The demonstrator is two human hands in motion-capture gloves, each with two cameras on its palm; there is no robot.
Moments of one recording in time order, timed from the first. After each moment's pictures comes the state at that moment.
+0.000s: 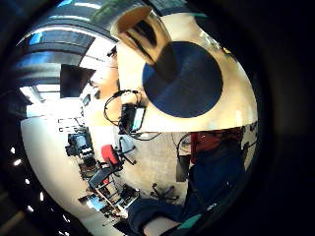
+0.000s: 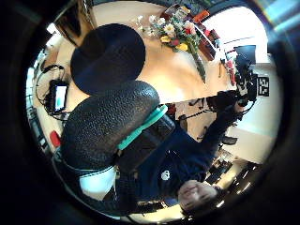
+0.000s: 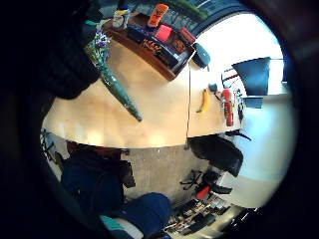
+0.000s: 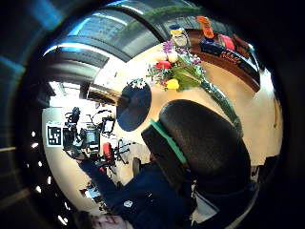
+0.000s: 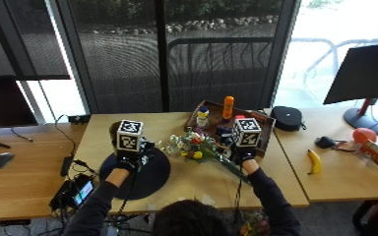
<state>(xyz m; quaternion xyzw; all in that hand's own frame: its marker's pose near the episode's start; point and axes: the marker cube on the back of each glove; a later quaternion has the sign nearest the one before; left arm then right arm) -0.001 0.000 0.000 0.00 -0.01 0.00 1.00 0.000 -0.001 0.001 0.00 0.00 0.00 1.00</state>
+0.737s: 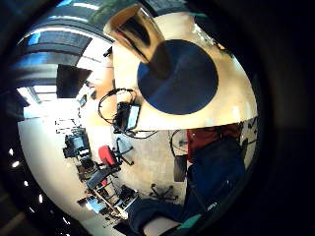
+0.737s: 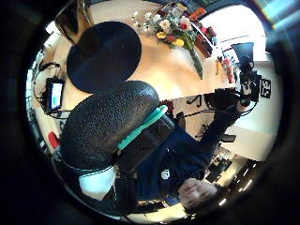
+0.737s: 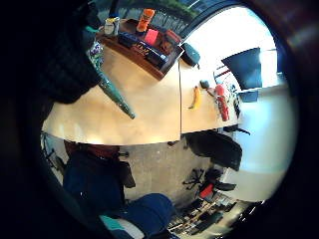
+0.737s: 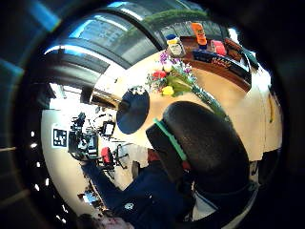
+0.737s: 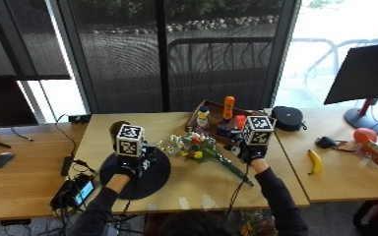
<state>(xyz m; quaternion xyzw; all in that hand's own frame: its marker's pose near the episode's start) 0.009 0.016 0.005 0.02 0.01 0.01 1.00 0.026 0.020 -0.033 0.05 0.01 0.03 1.00</state>
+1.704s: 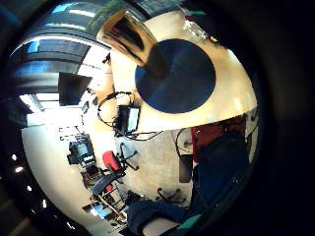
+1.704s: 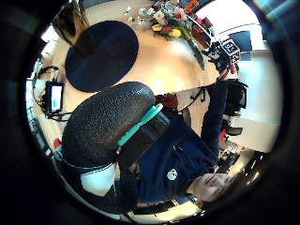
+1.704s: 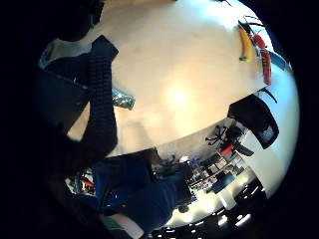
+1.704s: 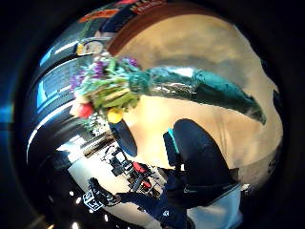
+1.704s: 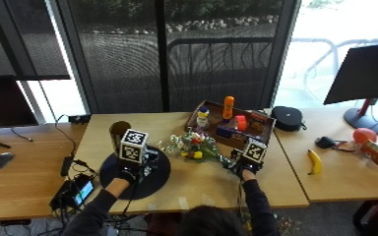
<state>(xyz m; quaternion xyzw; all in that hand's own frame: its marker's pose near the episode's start) 0.018 0.031 0.019 0.02 -0.02 0.05 1.00 0.079 -0.022 0.125 -0.16 -0.10 0.27 0.94</state>
